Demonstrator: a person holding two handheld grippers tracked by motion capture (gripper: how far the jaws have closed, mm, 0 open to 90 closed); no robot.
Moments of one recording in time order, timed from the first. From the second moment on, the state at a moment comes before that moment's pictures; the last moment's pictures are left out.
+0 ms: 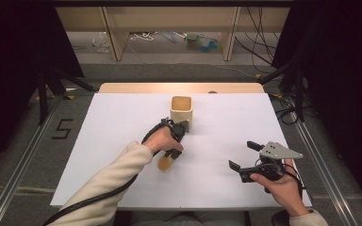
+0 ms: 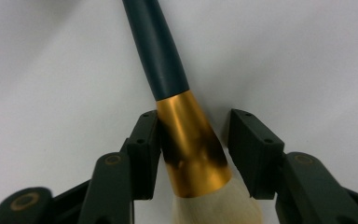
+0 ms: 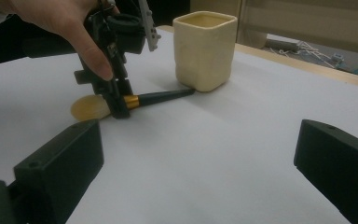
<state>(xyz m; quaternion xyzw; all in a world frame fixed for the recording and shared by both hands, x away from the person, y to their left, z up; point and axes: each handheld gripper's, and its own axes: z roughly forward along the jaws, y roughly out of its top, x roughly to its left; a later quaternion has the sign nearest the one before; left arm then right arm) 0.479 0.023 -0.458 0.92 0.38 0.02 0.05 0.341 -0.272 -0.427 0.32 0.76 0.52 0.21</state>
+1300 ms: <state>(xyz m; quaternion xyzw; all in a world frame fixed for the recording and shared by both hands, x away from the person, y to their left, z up) 0.475 0.038 -0.446 0.96 0.26 0.01 0.04 0.342 -0.272 -0.427 0.33 0.76 0.52 0.21</state>
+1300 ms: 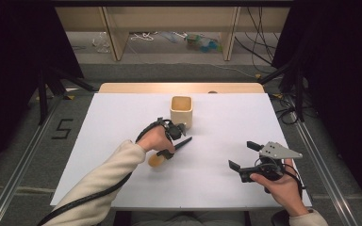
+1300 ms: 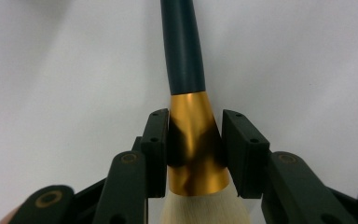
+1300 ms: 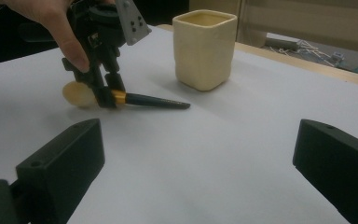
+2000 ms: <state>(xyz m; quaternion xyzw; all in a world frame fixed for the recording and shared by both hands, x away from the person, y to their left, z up) 0.472 0.042 -0.439 0.97 0.24 0.03 0.05 0.341 -0.273 -0.426 0.33 0.76 0.51 0.21</state>
